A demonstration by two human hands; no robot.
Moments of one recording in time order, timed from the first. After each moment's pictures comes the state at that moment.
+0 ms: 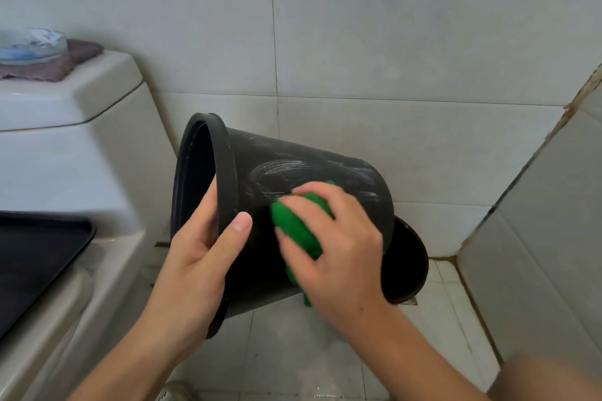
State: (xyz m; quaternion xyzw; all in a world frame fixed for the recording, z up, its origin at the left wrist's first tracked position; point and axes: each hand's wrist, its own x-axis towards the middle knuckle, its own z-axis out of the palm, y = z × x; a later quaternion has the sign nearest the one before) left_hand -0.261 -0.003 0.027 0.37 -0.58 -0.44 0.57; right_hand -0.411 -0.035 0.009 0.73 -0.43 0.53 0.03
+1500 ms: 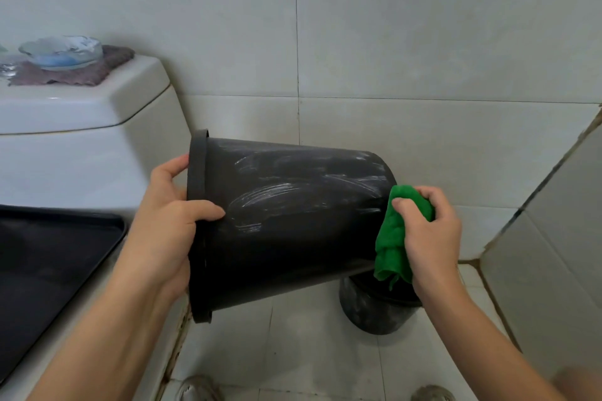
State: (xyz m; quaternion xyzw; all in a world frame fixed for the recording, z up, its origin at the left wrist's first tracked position) left_hand -0.224 -0.019 0.075 0.59 -0.35 -0.44 0.58; right_hand -0.465 -0.070 -0.010 0.41 -0.60 0.62 -0.31
